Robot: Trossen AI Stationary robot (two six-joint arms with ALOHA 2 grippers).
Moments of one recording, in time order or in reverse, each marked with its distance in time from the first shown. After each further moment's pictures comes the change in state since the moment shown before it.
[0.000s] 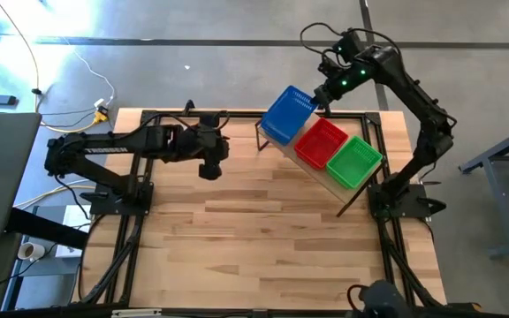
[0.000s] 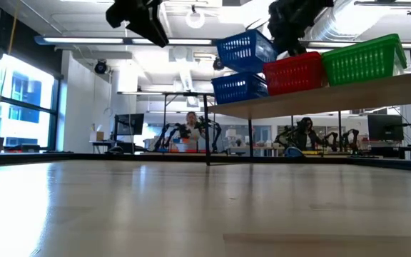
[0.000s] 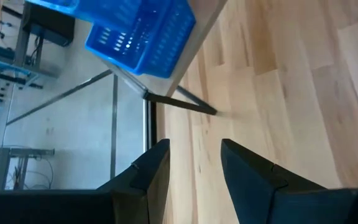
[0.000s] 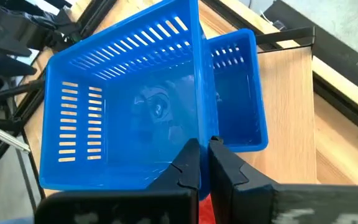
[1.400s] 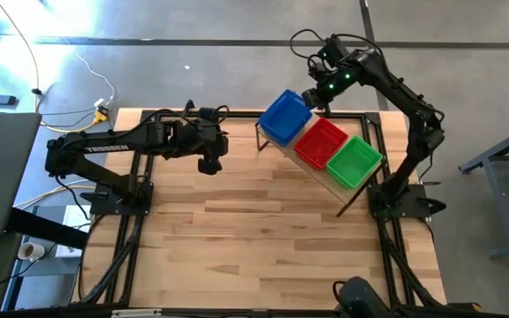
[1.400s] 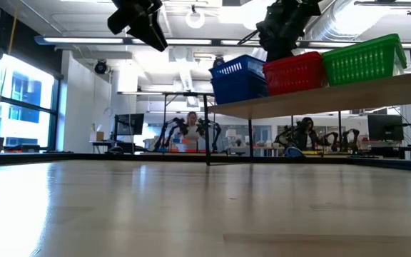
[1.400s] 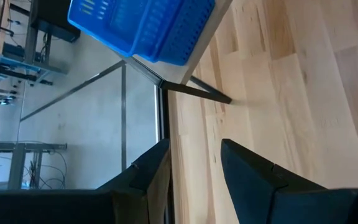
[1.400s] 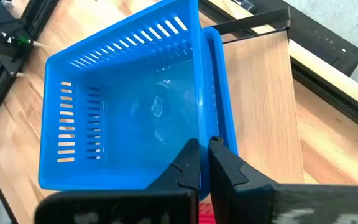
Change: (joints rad) left arm 0.056 0.001 0.000 0.002 -0.009 0.071; right arm 0.057 0.090 0.000 0.023 0.151 0.094
